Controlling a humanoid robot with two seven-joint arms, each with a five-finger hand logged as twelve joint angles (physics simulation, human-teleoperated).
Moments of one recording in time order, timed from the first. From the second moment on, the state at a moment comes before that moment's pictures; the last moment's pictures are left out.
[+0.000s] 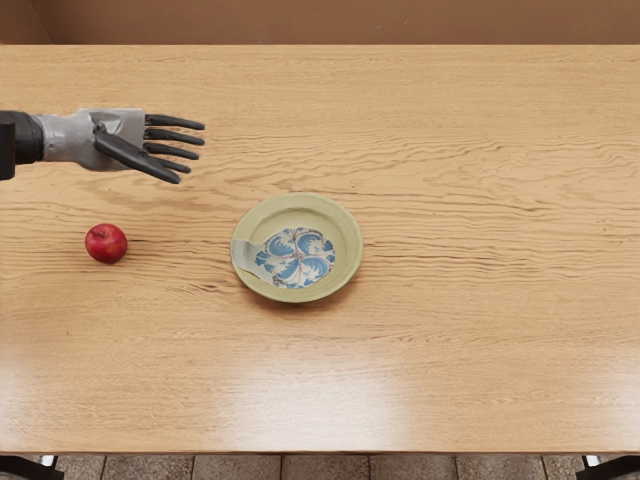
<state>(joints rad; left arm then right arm) -1.14 0.66 -0.30 -0.84 0.01 -0.61 0.39 -0.04 0.00 -0.06 0.14 0.14 -0.09 0.12</state>
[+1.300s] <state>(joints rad) -1.08 0.98 -0.13 -1.72 0.98 0.12 0.61 -0.03 0.00 -0.06 0.14 0.14 -0.09 0.12</state>
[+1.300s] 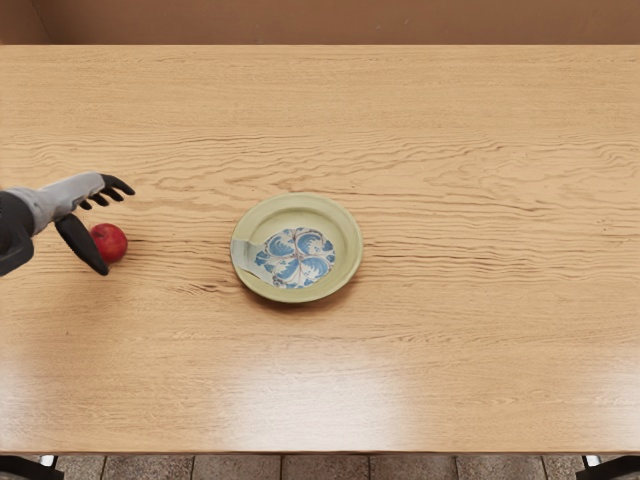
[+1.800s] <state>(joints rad) -1.23 1.00 0.10 -1.69 0.98 0.13 0.61 -0.03 0.00 -0.06 0.14 0.14 -0.09 0.12</state>
